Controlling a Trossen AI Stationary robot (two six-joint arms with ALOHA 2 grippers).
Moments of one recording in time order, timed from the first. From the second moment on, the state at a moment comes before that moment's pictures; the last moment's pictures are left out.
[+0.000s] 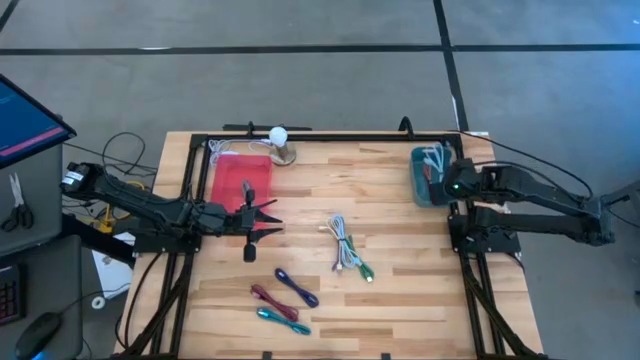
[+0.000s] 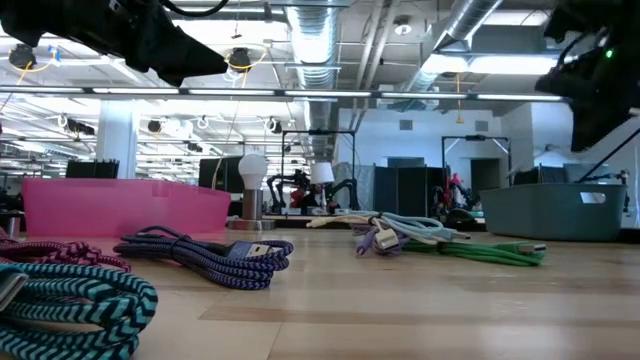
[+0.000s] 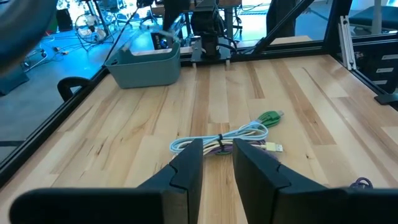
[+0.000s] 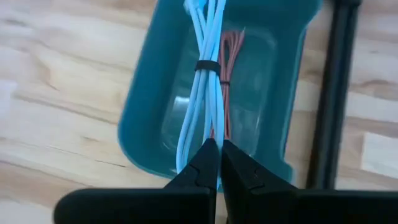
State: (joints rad) left arm -0.29 0.77 0.39 0.28 -0.35 0.07; right arm -0.34 0.62 0.66 -1.26 0.43 0.92
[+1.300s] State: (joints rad) left arm -0.29 0.77 0.39 0.28 -0.35 0.07; right arm -0.53 0.74 0.50 -0.92 0.47 0.83
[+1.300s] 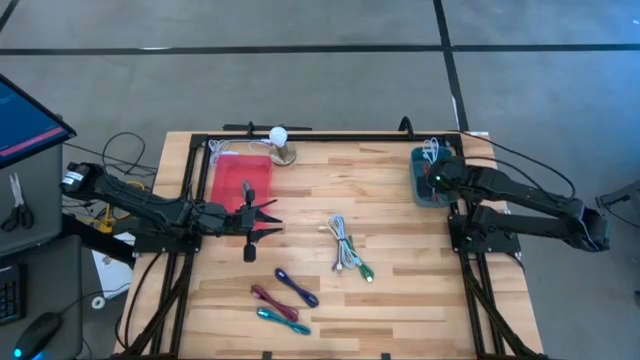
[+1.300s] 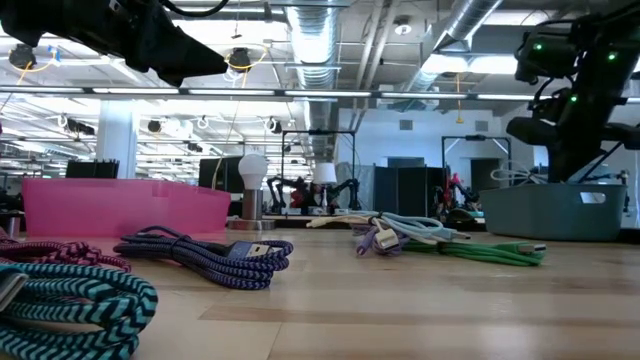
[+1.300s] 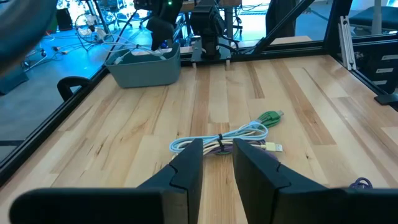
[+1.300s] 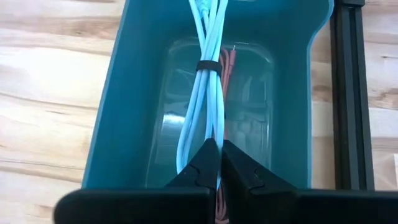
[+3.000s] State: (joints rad) left arm -0.29 0.77 0.39 0.27 -0.31 0.02; right arm 0.29 0.77 0.68 -0.16 0.04 0.02
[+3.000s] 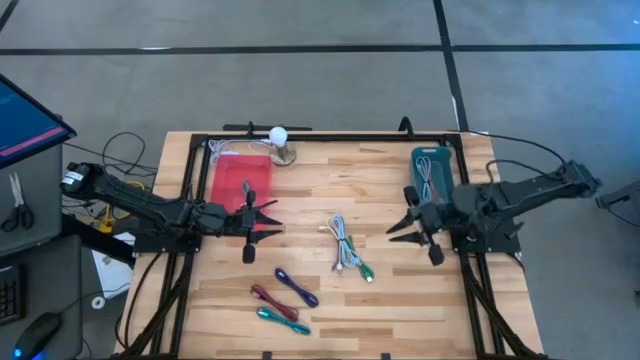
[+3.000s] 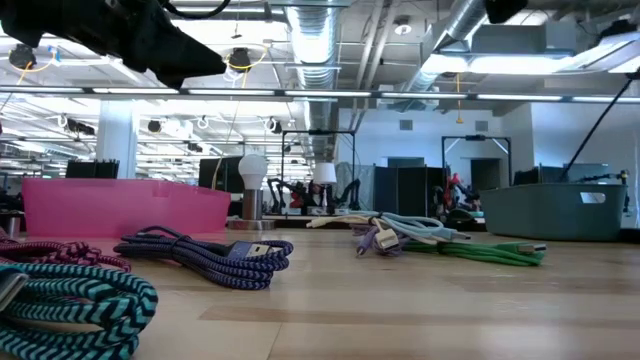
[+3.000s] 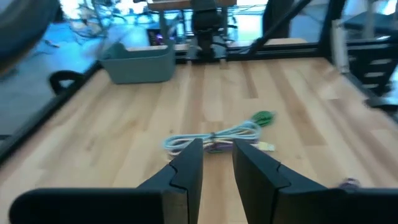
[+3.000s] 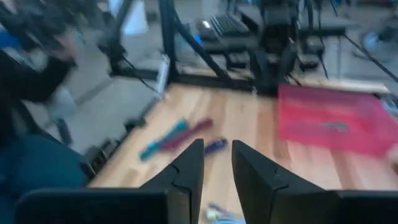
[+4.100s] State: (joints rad) left arm -0.29 0.77 0.39 0.28 -0.26 0.02; right arm 0.71 1.29 0.68 -0.14 1.05 0.27
